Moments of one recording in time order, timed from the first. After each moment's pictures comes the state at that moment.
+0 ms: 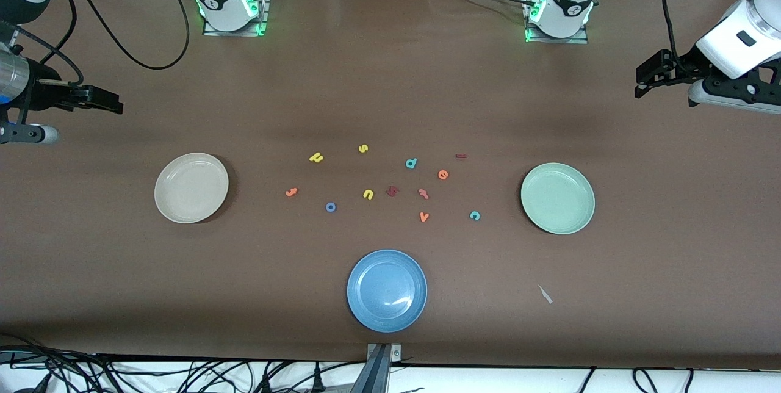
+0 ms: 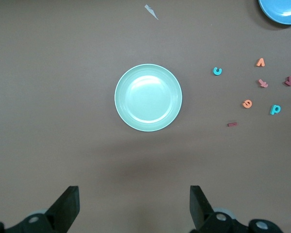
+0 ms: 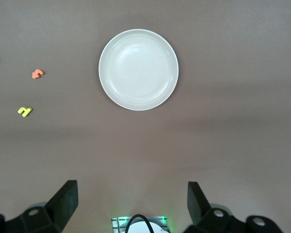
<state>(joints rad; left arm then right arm) -0.01 -0.07 -0.06 -1.69 -0.02 1.60 0.08 -0.06 0.11 0.04 -1.59 -0.01 1.49 0.02</state>
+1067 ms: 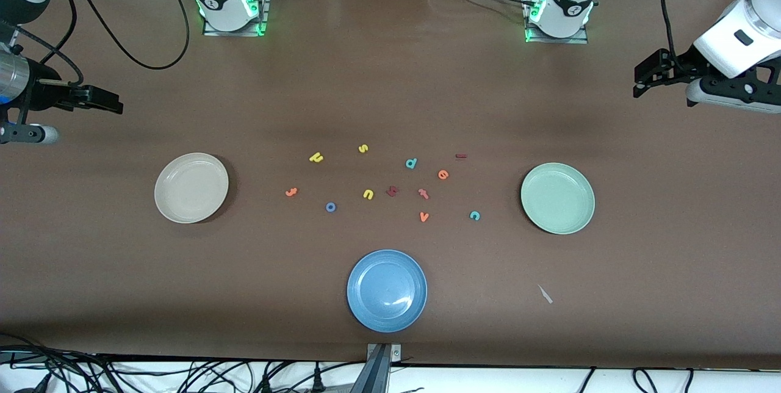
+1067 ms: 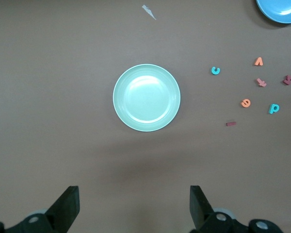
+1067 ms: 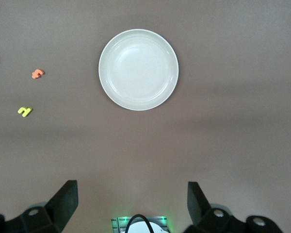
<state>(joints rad) -0.01 -0.07 -0.08 -1.69 -0.02 1.60 0.08 -0.06 0.11 0.04 -1.59 -0.01 1.49 0.02</state>
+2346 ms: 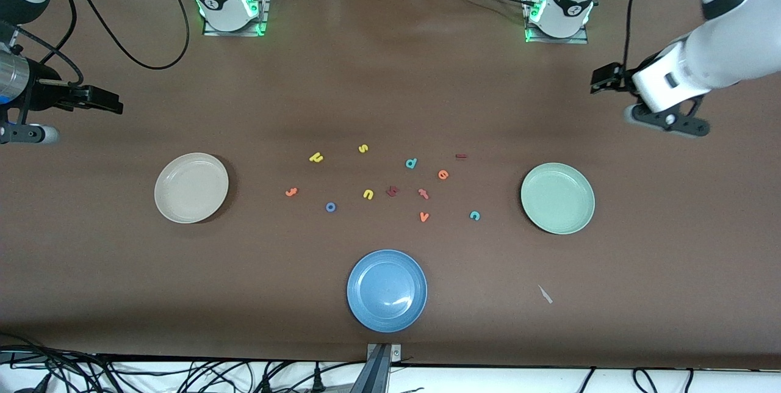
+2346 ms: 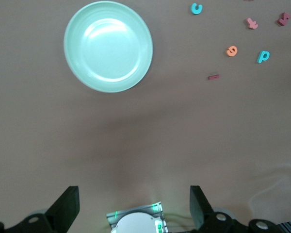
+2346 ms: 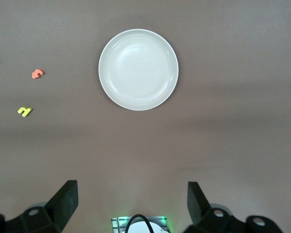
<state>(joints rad) -0.04 0.09 -0.11 -1.68 -0.09 1.49 0.08 -0.06 0.11 0.04 -1.59 -0.01 1.49 0.02</state>
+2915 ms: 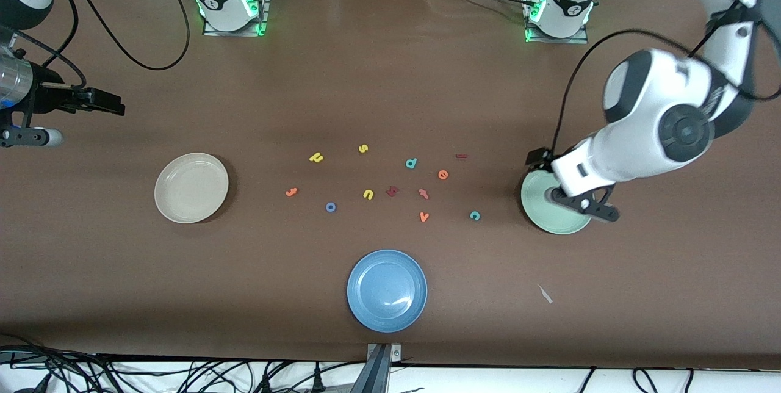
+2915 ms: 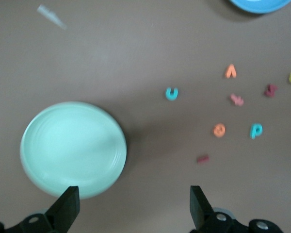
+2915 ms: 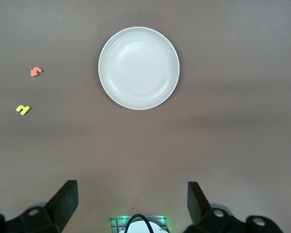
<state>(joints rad) -0.15 0.45 -0.12 -1.50 -0.09 1.83 0.07 -0.06 0.12 0.04 -1.59 -0.01 1.49 0.01</state>
